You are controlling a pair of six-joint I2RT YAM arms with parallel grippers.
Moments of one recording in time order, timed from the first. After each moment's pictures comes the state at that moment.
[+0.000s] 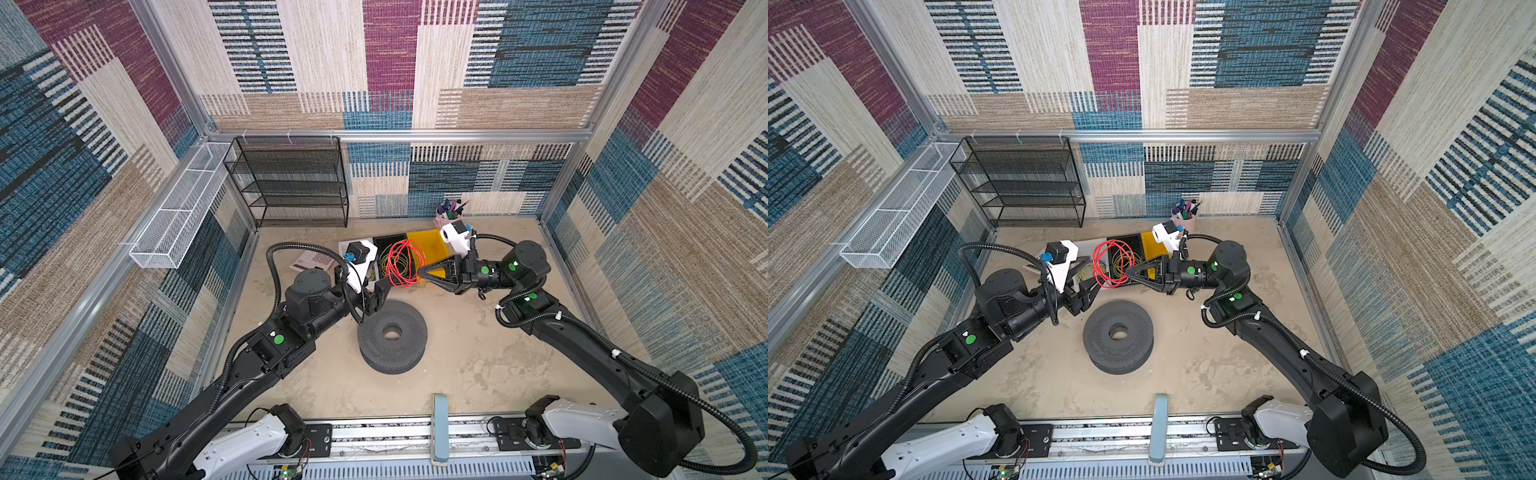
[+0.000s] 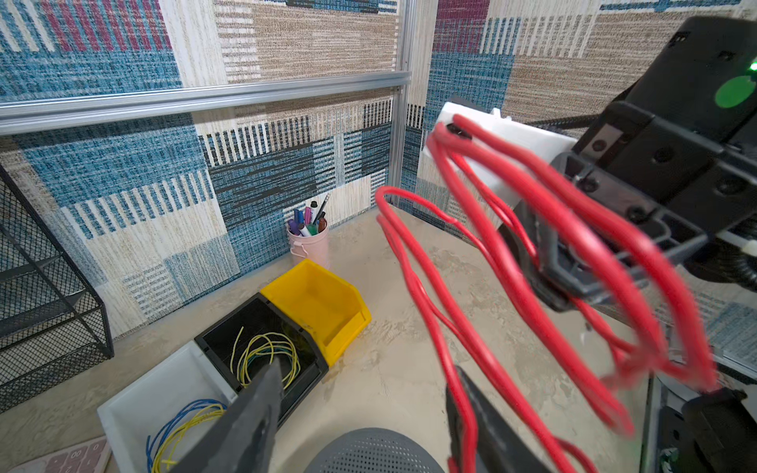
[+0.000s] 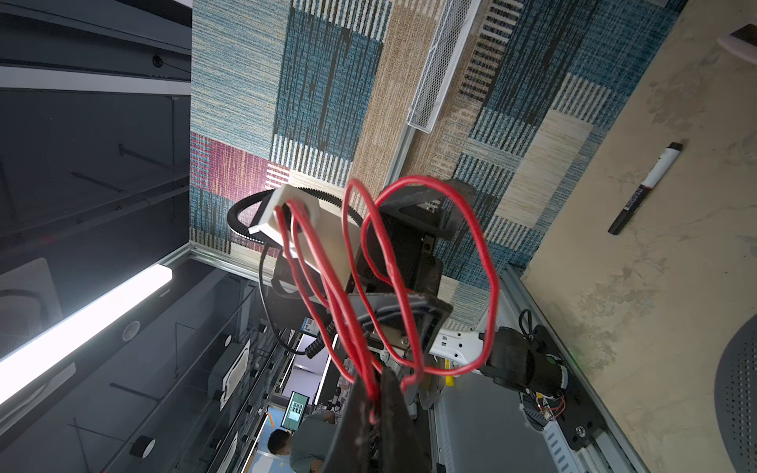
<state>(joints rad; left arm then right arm) -0.74 0.95 1.01 -0.16 0.03 0.00 0.49 1.22 0.95 0.54 -1.08 1.48</state>
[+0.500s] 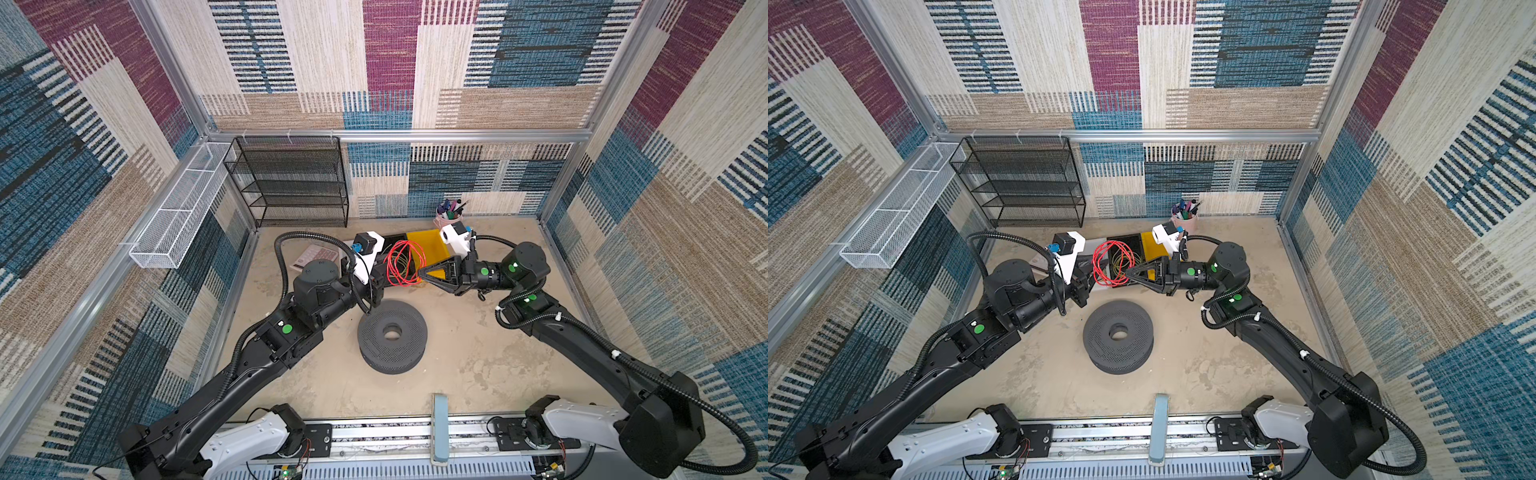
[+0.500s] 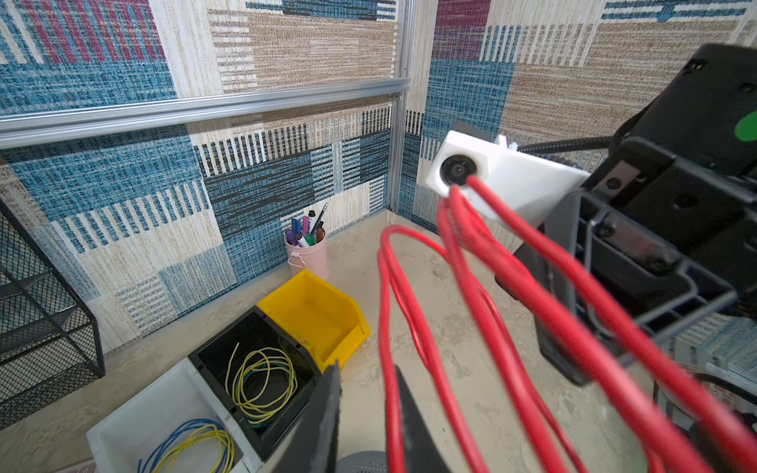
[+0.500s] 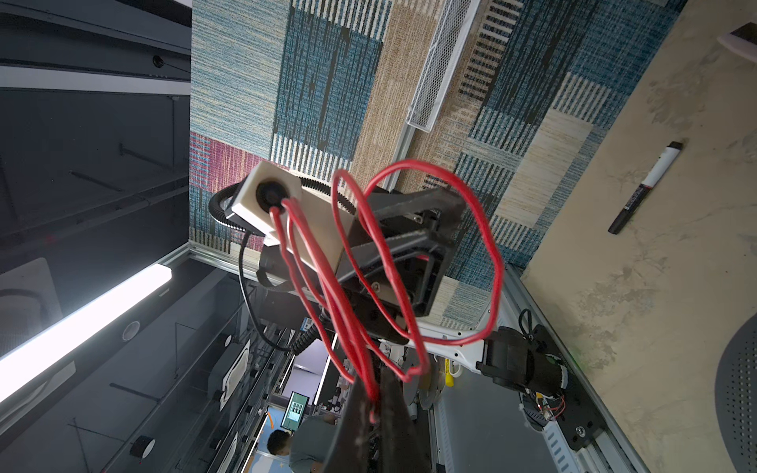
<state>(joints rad) -0.75 1.02 1.08 -0.15 0.03 0.00 0.50 1.22 0.95 0.54 -1.08 1.48</state>
